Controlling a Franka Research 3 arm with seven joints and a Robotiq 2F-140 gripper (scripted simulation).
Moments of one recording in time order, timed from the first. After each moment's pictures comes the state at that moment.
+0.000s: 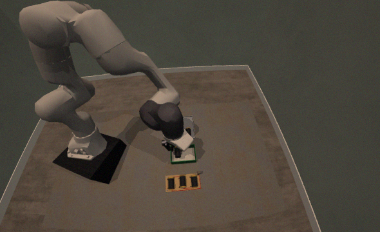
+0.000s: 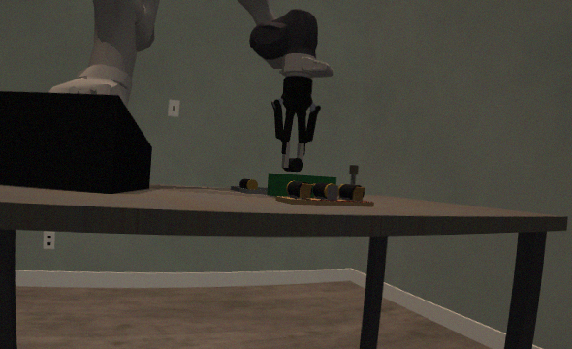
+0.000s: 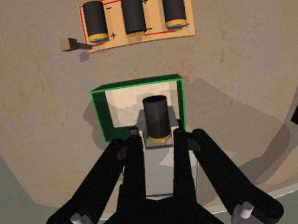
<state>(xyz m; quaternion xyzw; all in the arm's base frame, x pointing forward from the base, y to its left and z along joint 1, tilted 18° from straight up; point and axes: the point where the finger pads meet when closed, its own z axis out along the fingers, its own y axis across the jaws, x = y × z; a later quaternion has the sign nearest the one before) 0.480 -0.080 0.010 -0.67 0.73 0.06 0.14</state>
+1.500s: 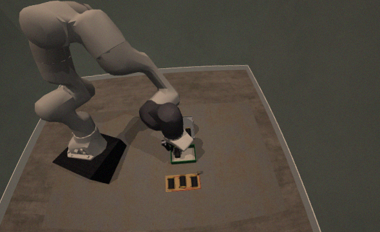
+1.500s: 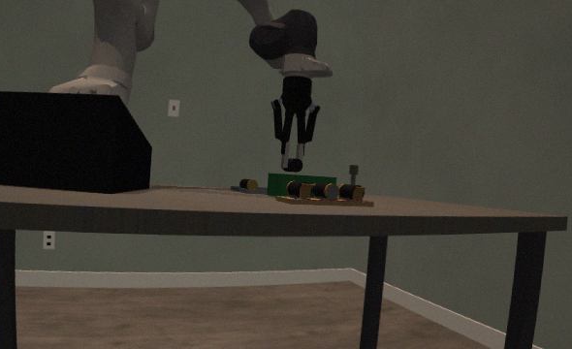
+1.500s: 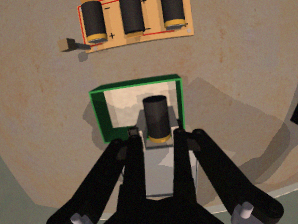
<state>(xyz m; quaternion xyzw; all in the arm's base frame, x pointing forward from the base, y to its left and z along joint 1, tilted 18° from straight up) 0.479 -0.079 0.009 -0.67 0.73 0.06 0.14</state>
